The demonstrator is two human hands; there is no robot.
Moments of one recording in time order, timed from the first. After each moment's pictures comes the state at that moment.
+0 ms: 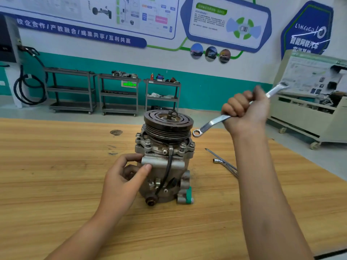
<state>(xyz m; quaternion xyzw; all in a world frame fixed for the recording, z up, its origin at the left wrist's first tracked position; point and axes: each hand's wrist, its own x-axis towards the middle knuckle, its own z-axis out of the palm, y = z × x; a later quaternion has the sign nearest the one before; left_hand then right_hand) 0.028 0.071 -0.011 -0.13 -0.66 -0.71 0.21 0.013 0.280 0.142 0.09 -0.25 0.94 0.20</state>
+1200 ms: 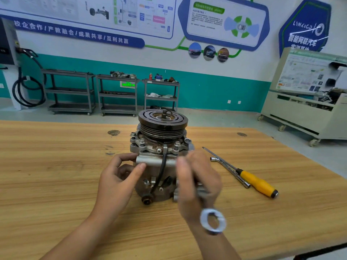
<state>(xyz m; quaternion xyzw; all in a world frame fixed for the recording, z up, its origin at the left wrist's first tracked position) 0.024 0.071 -0.018 -0.13 -0.66 -0.70 0.23 0.066 0.200 0.021 0.28 -0.59 0.48 0.58</state>
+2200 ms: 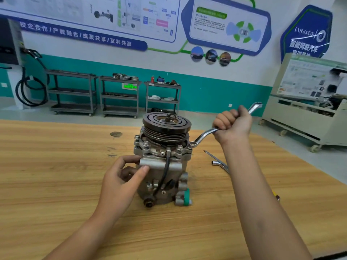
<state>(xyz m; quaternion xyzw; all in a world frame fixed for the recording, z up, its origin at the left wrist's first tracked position) 0.024 0.069 -0.016 -0.13 -0.66 -0.71 0.21 -0.013 0.289 0.115 0.03 -0.22 0.96 0.15</state>
